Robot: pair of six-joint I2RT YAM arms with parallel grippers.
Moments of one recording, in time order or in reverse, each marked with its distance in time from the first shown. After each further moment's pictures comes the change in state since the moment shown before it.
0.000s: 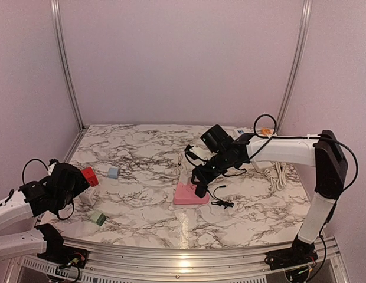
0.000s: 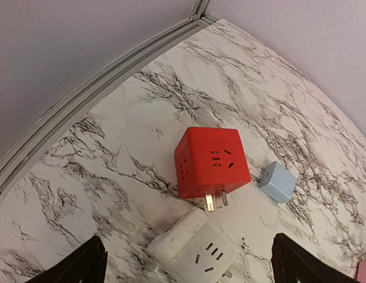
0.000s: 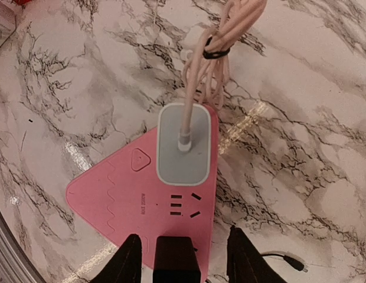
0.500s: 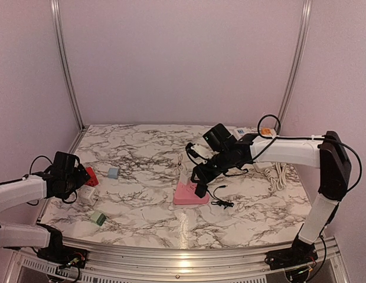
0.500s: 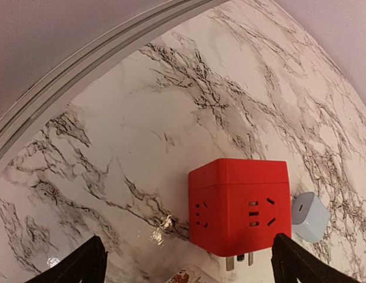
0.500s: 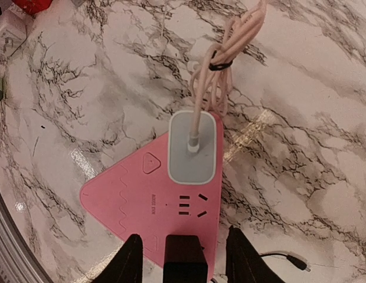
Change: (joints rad) left arm 0.414 0.341 0.011 0.330 0.346 0.170; right arm 0.000 -0.041 -0.031 0.039 -0.019 0.021
